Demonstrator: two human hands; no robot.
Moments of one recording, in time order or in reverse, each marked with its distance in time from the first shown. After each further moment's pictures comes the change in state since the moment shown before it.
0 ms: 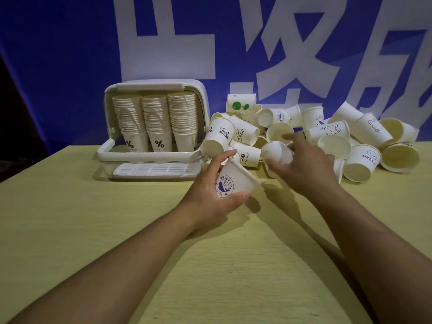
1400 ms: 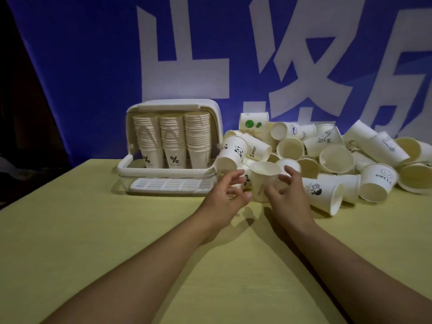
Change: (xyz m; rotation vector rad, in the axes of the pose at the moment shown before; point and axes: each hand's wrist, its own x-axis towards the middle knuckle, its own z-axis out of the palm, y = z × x) left_hand 0.022 -0.009 0.006 -0.234 0.061 -0.192; right_hand -0.018 -0.019 0.062 0.658 0.014 0.172
